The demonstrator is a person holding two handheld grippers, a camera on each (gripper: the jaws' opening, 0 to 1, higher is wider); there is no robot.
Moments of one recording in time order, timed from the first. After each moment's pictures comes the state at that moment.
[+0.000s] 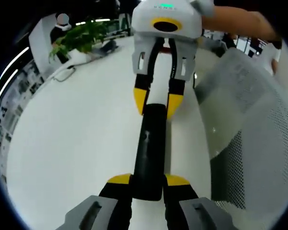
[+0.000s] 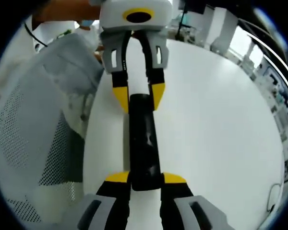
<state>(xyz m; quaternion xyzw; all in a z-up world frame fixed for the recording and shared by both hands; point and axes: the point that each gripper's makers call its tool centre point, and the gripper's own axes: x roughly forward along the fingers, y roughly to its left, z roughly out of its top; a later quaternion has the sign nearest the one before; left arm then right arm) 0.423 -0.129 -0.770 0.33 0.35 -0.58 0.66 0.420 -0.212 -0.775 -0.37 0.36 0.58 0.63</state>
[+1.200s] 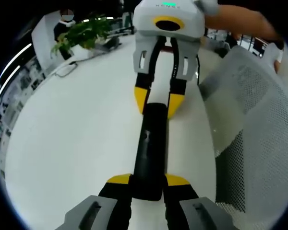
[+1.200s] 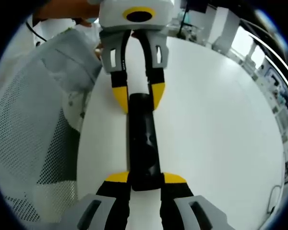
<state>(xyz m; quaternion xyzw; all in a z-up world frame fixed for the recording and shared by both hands) 0.424 -0.126 -0.783 0.32 0.36 -0.57 0.66 0.420 -0.210 -0.786 -0.37 0.36 0.59 0.62</state>
